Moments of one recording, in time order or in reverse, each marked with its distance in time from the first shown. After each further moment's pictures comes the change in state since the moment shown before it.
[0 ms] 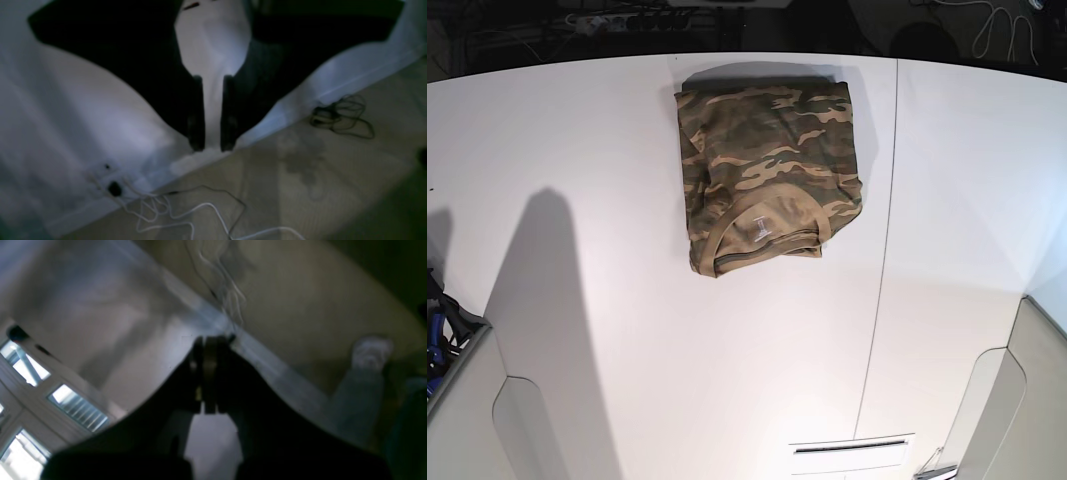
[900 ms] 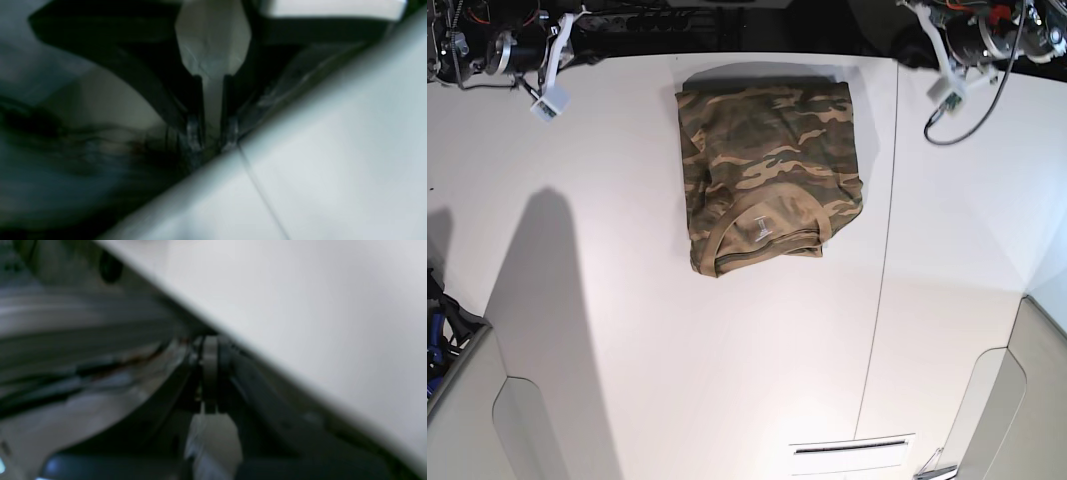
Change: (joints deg) left arm 10.9 -3.1 -33.5 62.9 -26.2 -8.9 18.8; right arm 5.1 -4.0 25.1 32.1 13.7 2.8 -12.2
